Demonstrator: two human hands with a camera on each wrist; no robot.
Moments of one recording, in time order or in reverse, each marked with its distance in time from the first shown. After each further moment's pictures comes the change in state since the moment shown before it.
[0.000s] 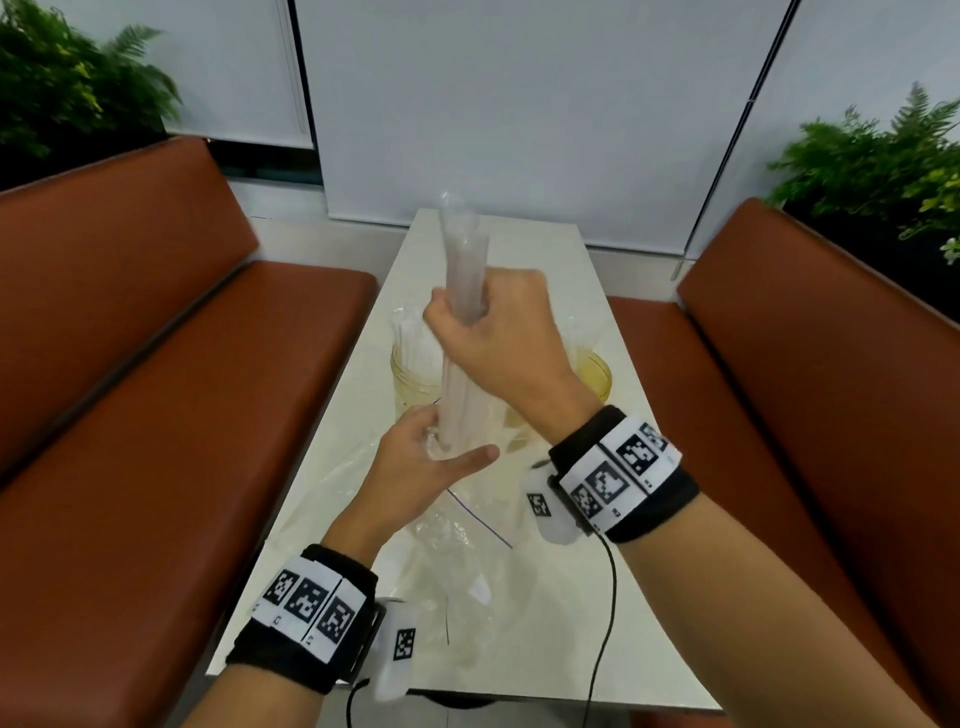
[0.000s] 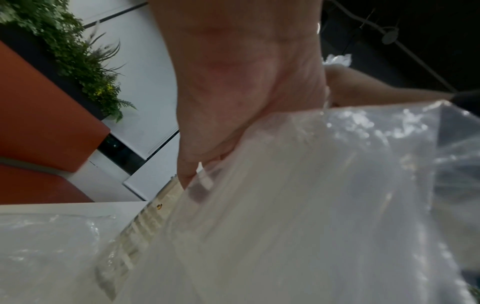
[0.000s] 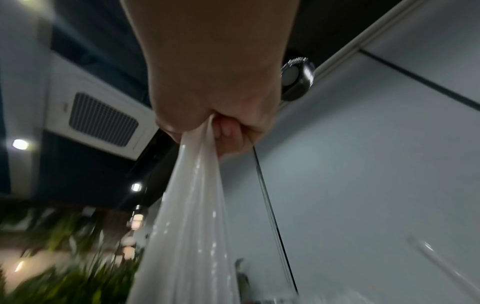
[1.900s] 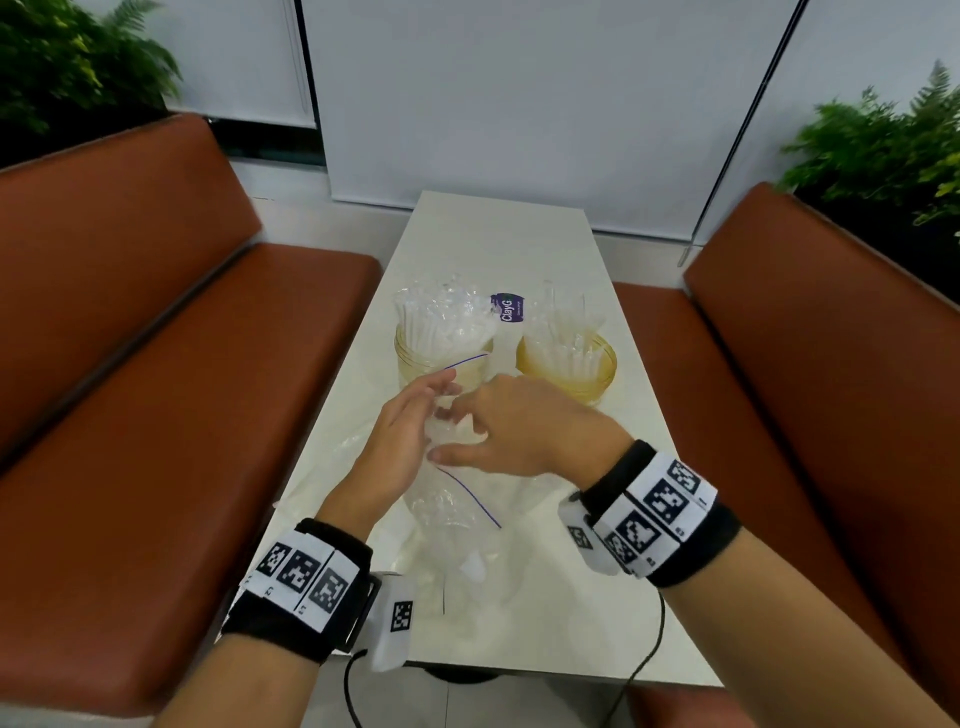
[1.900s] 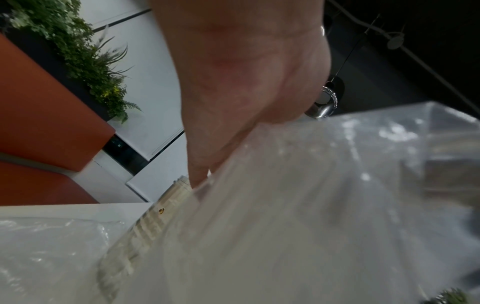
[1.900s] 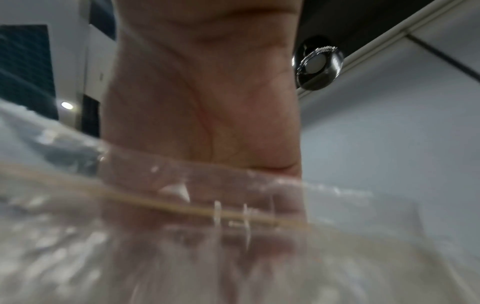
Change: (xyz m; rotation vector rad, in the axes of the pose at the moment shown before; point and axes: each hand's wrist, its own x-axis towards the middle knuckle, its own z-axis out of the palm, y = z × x) left_hand -0.003 0.013 -0.008 -0.109 0.030 -0.077; right_hand -0.056 0.018 -0.011 -0.547 -0.992 0.040
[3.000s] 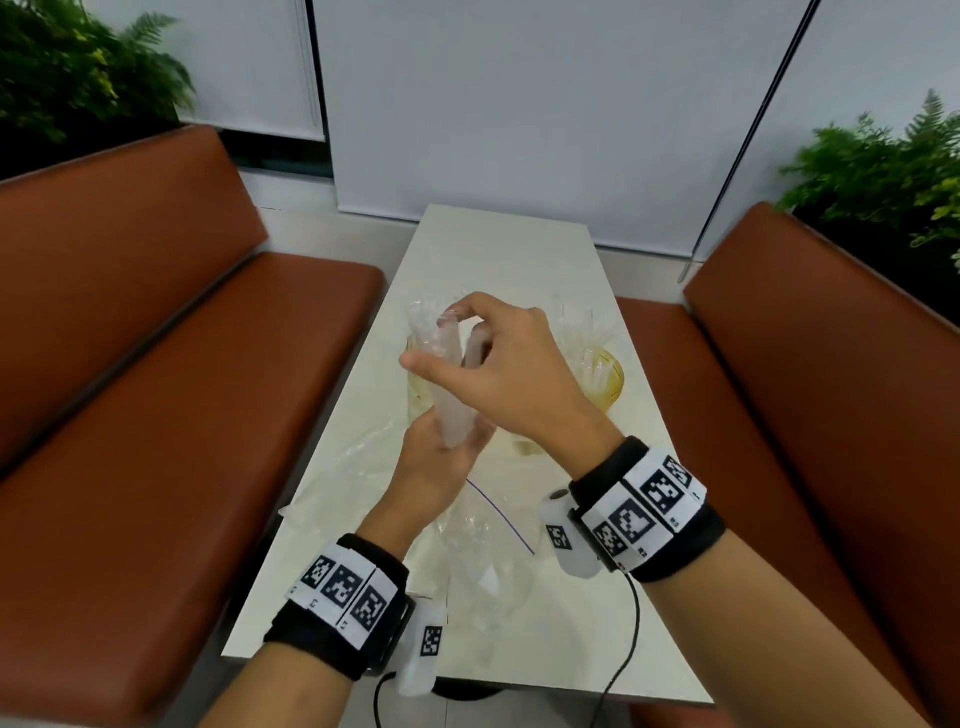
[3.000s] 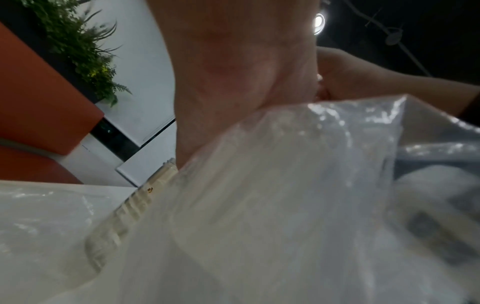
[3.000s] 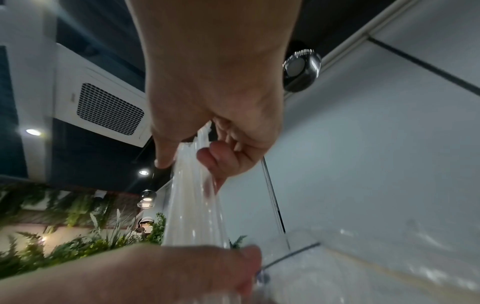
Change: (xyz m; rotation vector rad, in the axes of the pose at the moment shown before) left_hand -0.006 -0.004 0.016 0.042 0.032 0.137; right_hand 0.021 -0.024 -0.027 0.608 0.740 0.009
